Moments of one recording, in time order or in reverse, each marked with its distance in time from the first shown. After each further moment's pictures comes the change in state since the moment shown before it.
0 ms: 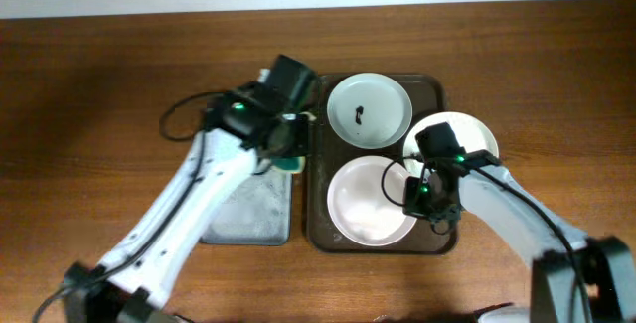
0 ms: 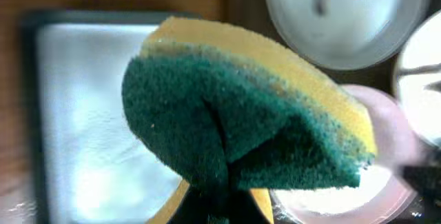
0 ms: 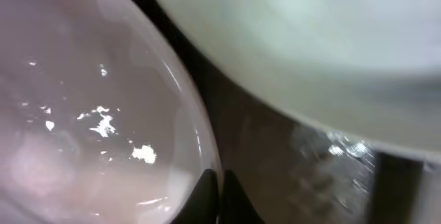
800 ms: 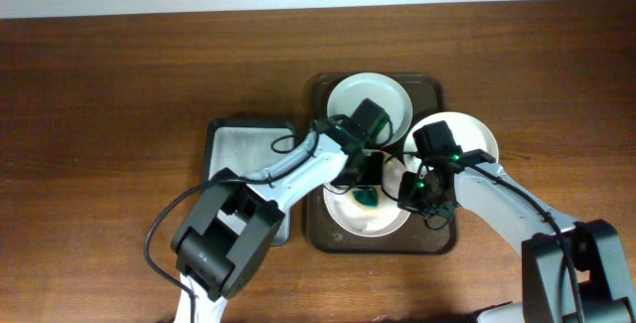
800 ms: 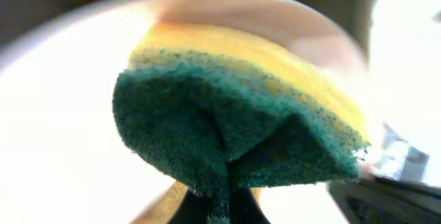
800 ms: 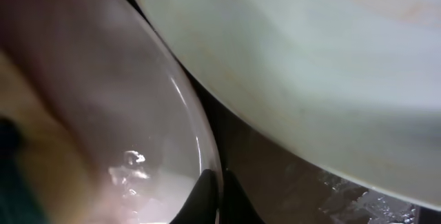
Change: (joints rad) left arm -0.227 0.450 -0.063 0.439 0.361 -0.163; right arm -0.001 0.069 -0.008 0.103 -0.030 0.085
